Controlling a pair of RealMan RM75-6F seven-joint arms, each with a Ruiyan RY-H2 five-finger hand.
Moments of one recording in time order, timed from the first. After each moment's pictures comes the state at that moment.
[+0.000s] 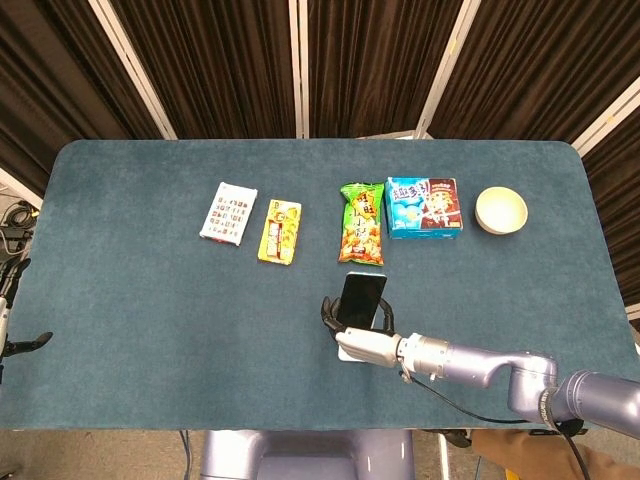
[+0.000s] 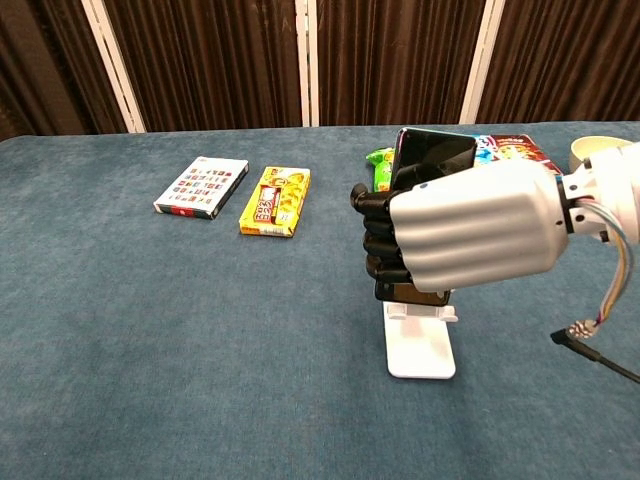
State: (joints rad) left arm -0.15 -1.01 -0.10 -1.71 1.26 1.33 0.07; right arm 0.94 -1.24 0.05 -1.57 -2.11 0.69 -1.15
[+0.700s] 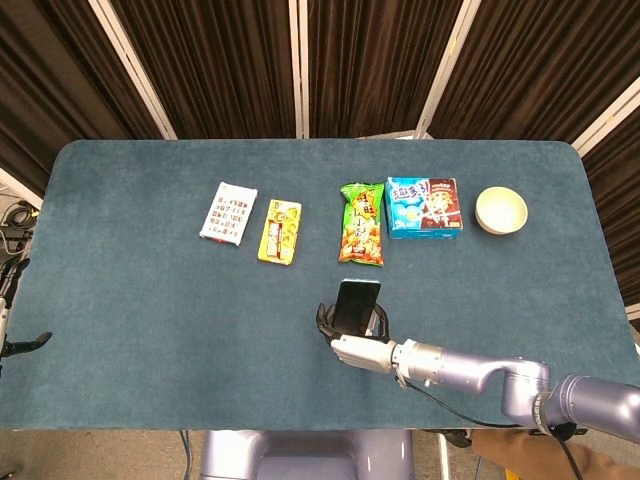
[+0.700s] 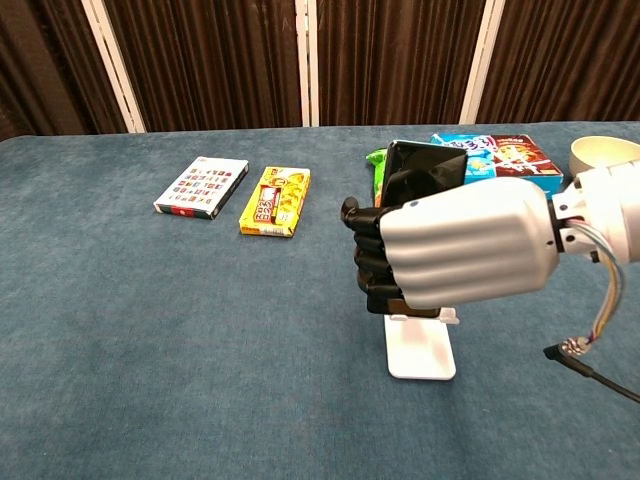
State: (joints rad) left arm -0.15 -1.01 -0.10 -1.71 1.27 1.33 0.06; right arm 0.93 -1.26 0.05 -1.58 -2.12 0.69 -1.19
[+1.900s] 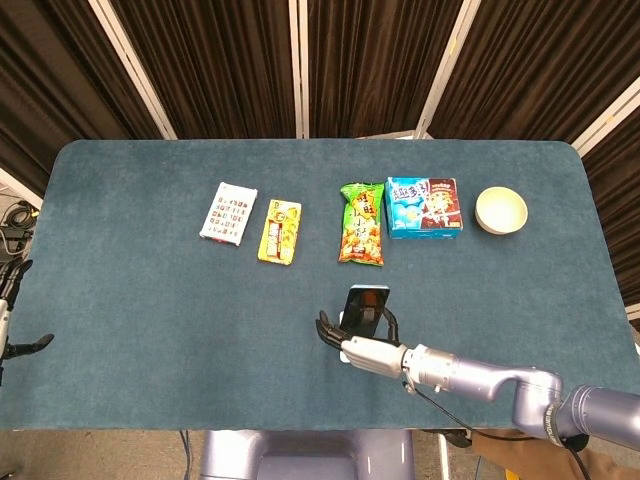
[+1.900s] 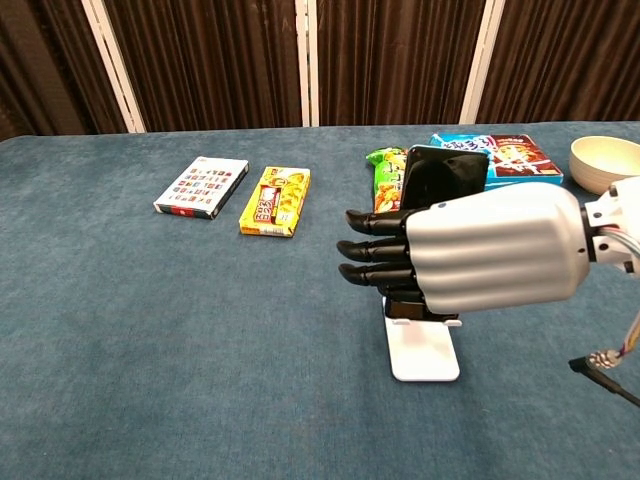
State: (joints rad) left arm -0.15 -1.00 -0.09 -1.72 1.29 1.34 0.05; right arm 0.87 -1.25 0.04 -1.60 -2.10 0.72 -1.19
